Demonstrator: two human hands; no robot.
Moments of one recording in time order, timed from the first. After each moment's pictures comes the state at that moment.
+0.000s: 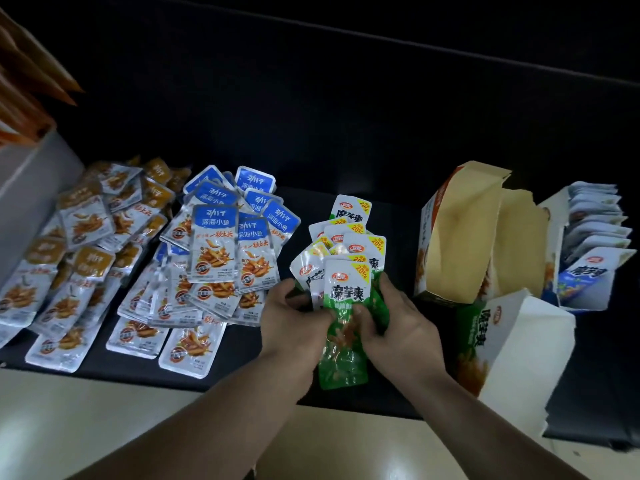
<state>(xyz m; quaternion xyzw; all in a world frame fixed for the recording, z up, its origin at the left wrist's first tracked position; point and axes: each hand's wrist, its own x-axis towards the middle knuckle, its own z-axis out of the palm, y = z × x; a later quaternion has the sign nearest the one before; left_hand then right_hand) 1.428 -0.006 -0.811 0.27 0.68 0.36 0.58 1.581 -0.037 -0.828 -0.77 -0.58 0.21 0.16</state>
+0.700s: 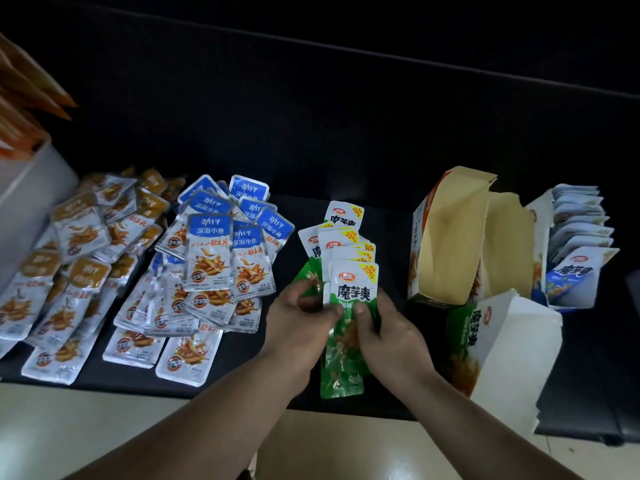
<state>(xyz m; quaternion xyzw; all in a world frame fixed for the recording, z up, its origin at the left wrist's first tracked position) 1.432 0.000 -0.798 0.32 0.64 0.33 0.61 1.575 -0.037 -0.811 -0.77 -0.50 0.37 0.17</state>
